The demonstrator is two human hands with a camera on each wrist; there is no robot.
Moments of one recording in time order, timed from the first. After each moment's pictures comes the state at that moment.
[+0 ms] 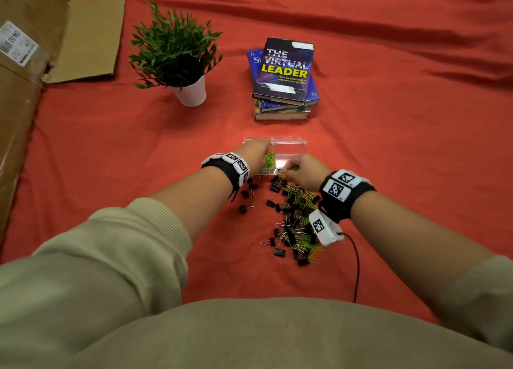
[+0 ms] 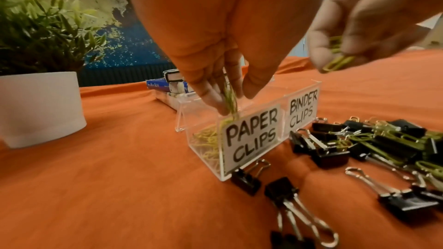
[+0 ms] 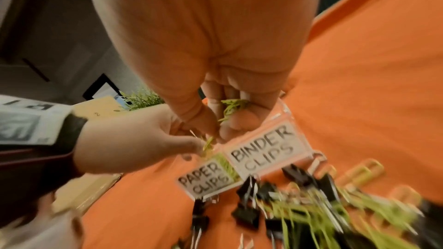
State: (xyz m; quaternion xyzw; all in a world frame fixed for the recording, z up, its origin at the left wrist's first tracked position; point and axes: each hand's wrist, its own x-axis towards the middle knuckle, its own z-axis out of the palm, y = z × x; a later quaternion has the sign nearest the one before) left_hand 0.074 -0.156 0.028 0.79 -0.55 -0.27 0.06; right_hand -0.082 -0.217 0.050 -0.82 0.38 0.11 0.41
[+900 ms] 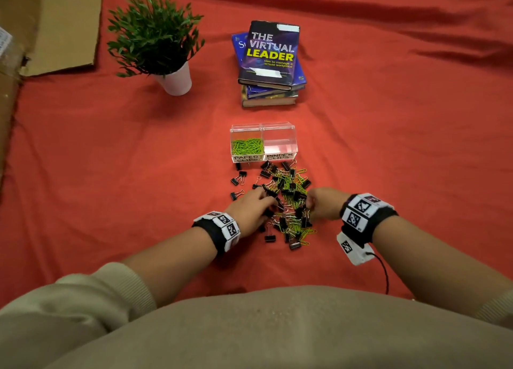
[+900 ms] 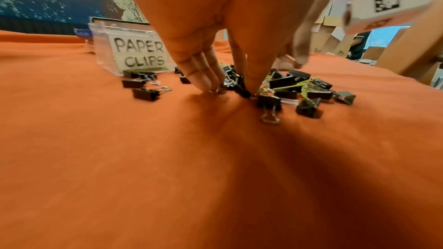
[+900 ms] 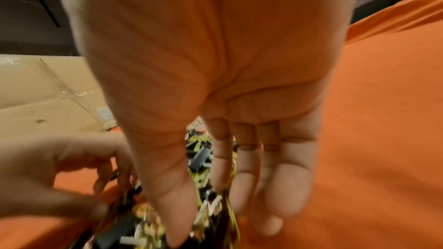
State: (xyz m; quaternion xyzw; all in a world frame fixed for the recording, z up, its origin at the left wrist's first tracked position) left_hand -0.016 -0.045 -0.016 0.71 -0.64 -0.29 0.06; right_hand -0.177 -0.200 0.019 -0.82 0.35 0.35 0.29
